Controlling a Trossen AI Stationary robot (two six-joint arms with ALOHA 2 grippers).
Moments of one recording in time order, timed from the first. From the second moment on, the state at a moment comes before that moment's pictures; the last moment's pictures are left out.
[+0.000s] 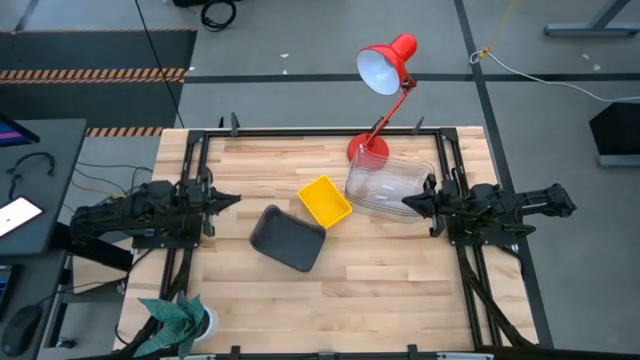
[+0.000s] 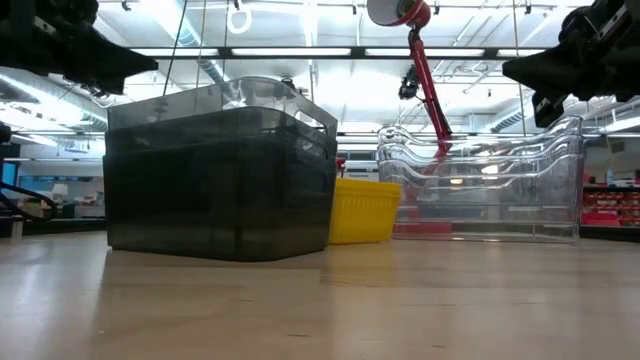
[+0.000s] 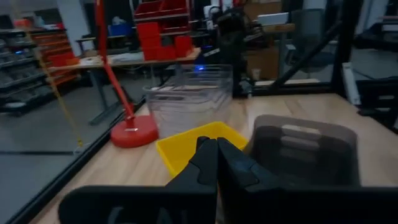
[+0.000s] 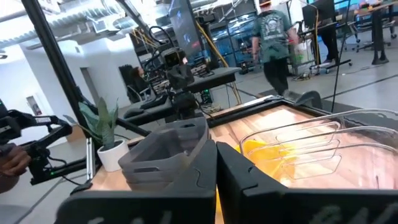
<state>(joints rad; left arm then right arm) 0.07 0.00 0.22 -0.25 -0.10 0.09 0.13 0.01 0.04 0.08 0.25 0.26</state>
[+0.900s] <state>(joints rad) 0.07 0.02 0.22 -0.08 -0.08 -0.15 0.13 0.01 0.04 0.07 0.24 0.26</state>
